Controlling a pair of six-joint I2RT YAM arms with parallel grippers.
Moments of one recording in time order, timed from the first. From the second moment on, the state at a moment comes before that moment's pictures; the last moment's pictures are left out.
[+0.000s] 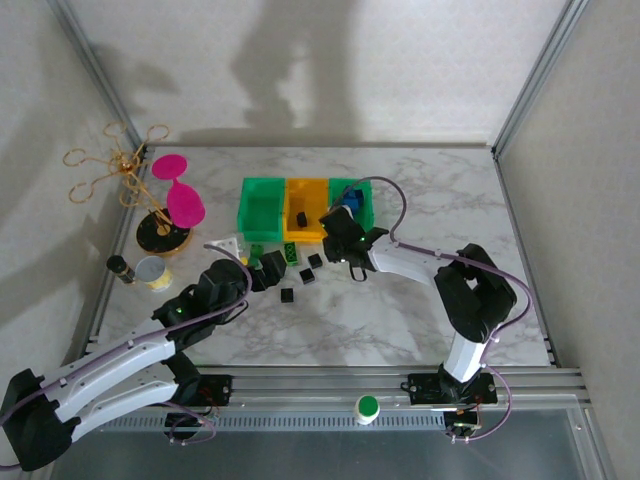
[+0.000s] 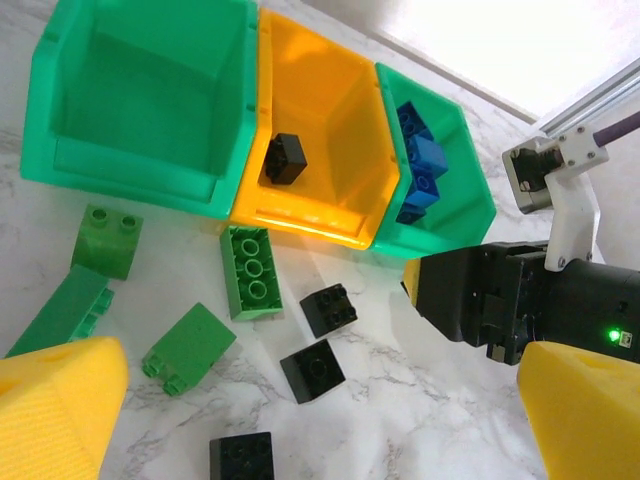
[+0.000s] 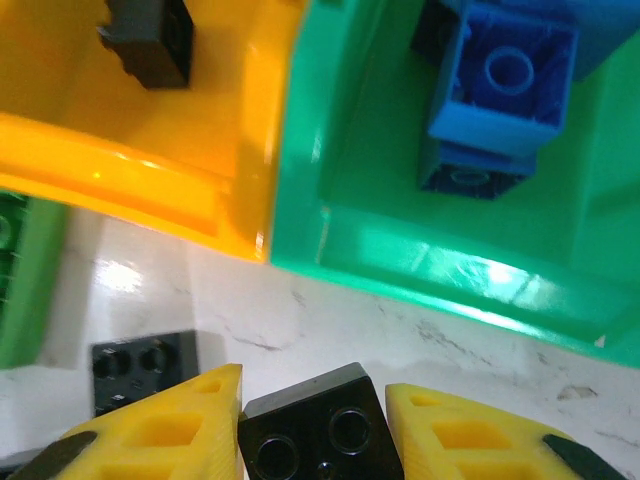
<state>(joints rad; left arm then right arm) -0.76 0.81 0.51 -0.13 -0.37 -0.78 0.78 1.76 1.14 -0.33 0.26 0.40</state>
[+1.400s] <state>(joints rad) -0.60 0.92 0.56 -0.05 -0.35 -0.74 0.73 2.34 1.90 -0.40 0.24 0.35</state>
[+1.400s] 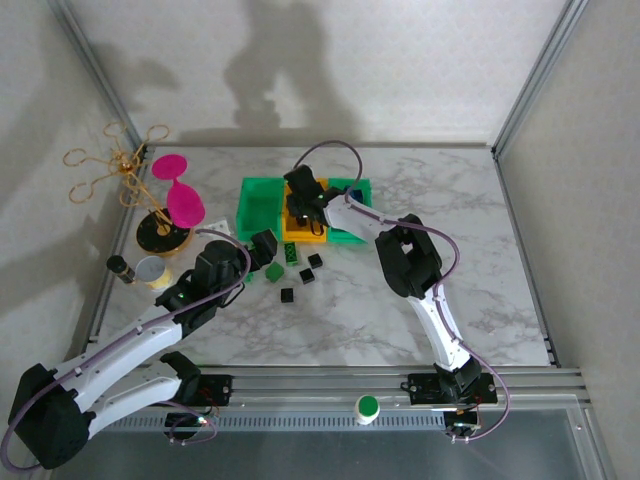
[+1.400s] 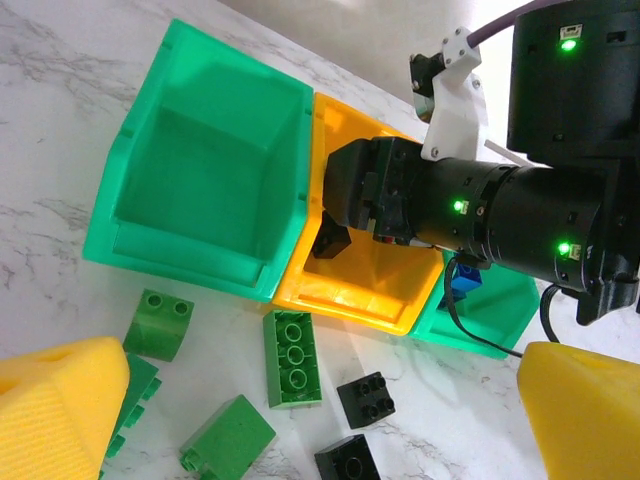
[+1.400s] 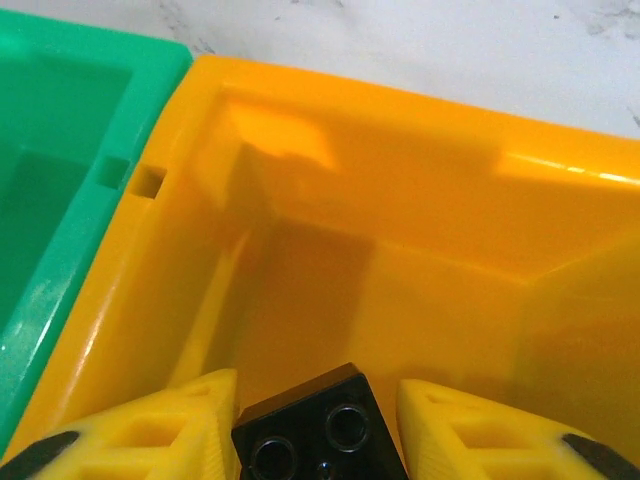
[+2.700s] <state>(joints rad) -0.63 0.70 0.47 -0.15 -0.21 -0.79 0.85 1.83 1.18 -0.31 0.20 0.50</state>
